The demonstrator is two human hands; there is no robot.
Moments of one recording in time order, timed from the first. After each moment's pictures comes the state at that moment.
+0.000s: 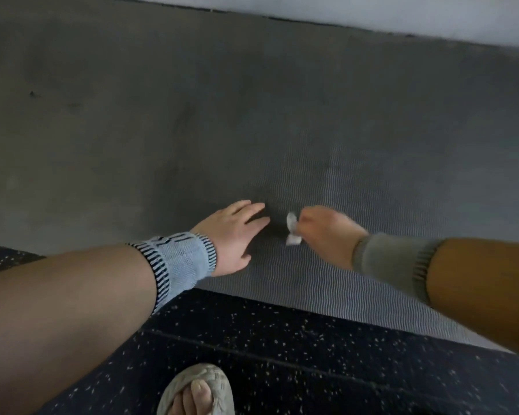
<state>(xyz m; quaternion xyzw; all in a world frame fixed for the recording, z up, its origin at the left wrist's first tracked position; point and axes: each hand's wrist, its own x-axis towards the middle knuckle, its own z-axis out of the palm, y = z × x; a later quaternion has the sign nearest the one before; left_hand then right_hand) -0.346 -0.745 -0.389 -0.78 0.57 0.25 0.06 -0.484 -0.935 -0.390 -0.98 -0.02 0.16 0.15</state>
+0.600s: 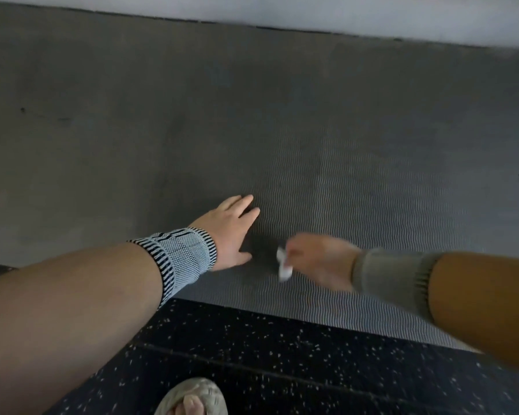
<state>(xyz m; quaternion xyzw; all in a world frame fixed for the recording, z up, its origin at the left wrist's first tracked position) -0.333 -0.770 -0.392 -0.80 0.53 0.27 0.09 -0.498 -0.938 -0.397 -0.95 -0.14 0.17 0.22</state>
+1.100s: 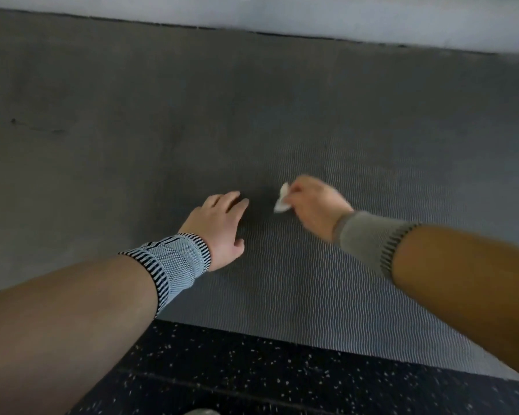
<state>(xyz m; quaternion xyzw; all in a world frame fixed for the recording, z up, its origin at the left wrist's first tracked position) -0.301 -0.773 -0.401 -0.85 0.47 0.22 0.06 -0.415 -0.971 -0.399 -0.98 0.05 0.04 0.21</state>
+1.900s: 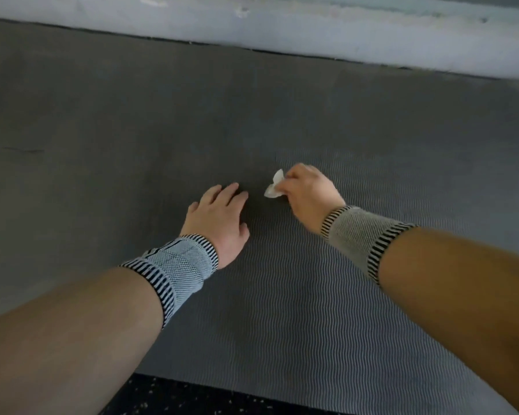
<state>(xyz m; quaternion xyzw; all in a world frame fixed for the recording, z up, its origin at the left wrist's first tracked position) -0.267 -0.829 -0.408 -0.90 0.40 0.20 0.00 -0.349 -1.009 -0.411 -0.97 0.13 0.00 0.20</state>
